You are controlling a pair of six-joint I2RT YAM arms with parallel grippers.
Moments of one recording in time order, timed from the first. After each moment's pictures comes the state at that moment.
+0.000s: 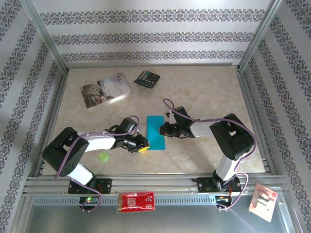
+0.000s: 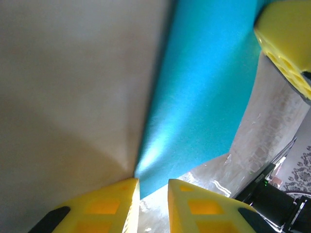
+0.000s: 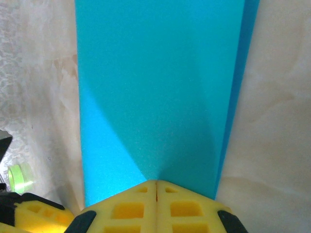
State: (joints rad) left arm -0.60 1.53 0.57 -0.03 0.54 -1.02; right arm 0.53 1.76 0.72 0.11 -0.50 0.70
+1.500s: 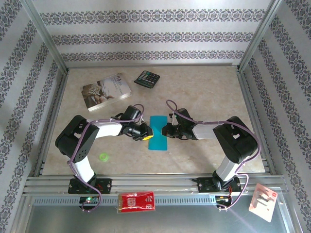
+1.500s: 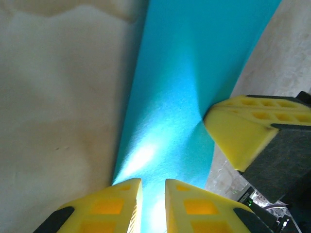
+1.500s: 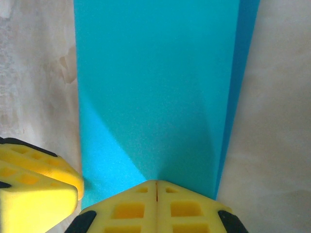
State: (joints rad) left arm -0.53 1.75 0.83 -0.08 0.59 -0.92; right arm 0.53 1.70 0.66 0.12 -0.45 0.73
